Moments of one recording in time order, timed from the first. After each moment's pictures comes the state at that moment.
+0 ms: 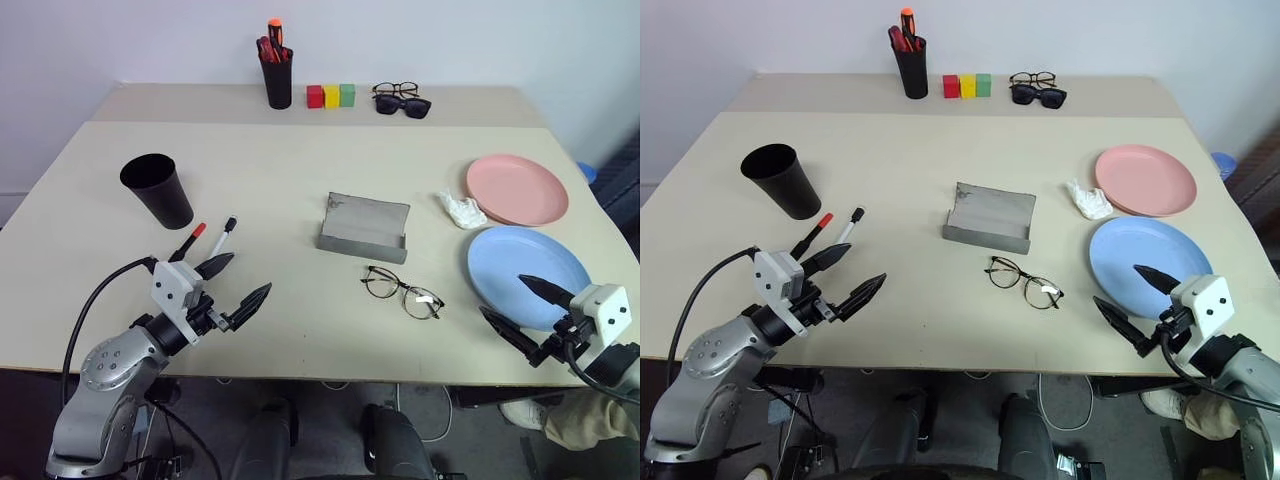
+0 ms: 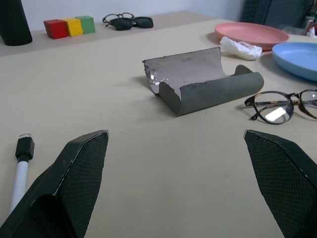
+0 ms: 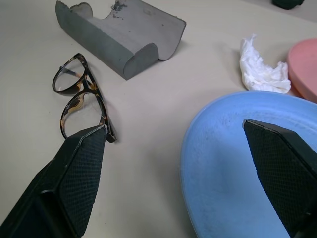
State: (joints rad) left arm 0.15 0.48 0.16 -0.49 -0.46 0.26 -0.64; right arm 0.34 -0.66 -0.49 -0.31 0.50 0.16 0.82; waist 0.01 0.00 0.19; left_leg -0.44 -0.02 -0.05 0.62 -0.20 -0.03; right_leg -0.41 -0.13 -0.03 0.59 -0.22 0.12
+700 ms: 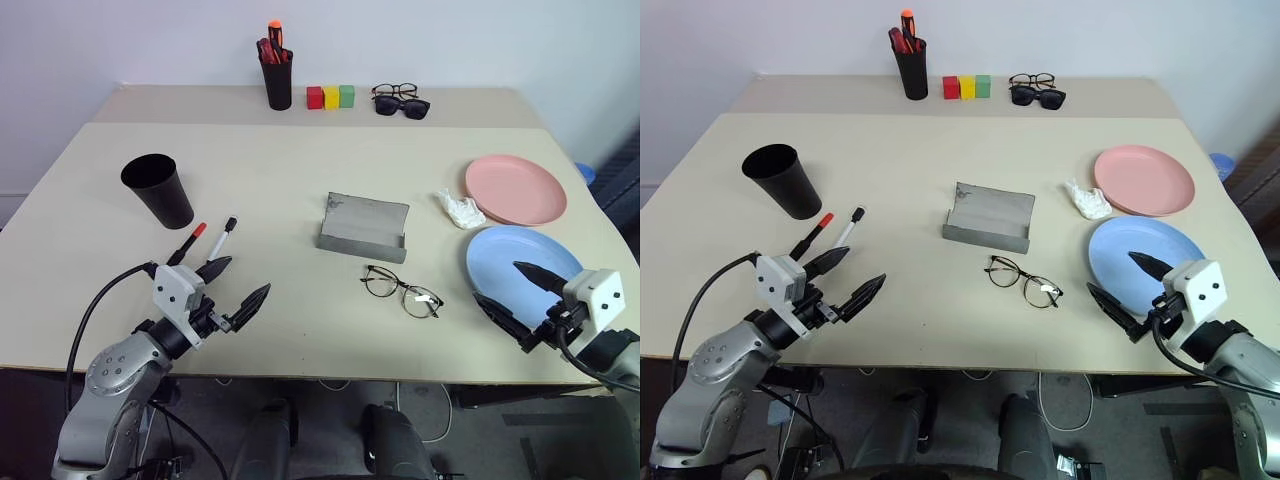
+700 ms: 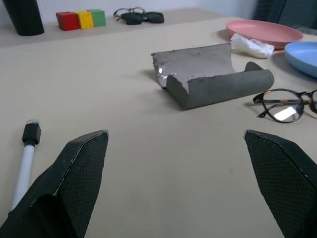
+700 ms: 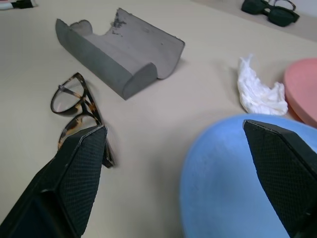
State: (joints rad) left arm 0.16 0.46 0.15 -0.49 -0.45 0.29 -0.57; right arm 0.27 -0.66 -0.47 -0.40 0.50 0.26 0.76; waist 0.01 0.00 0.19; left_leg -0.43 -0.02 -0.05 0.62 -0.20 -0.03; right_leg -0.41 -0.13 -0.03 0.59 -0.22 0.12
